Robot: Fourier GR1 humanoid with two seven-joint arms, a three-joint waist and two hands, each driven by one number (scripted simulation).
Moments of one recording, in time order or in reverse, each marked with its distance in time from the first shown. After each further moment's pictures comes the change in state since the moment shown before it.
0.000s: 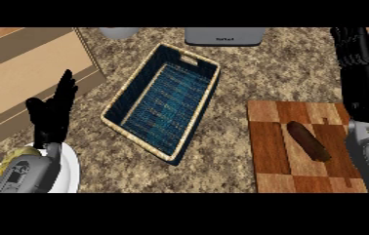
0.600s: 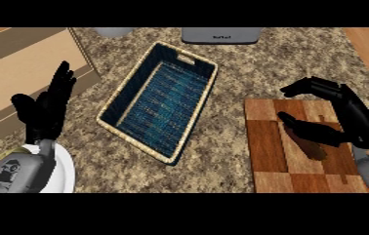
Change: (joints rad) left arm -0.010 0.022 0.013 -0.090 0.006 -0.035 0.036; right arm 0.127 -0.142 0.141 0.051 0.257 0.158 -0.352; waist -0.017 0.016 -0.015
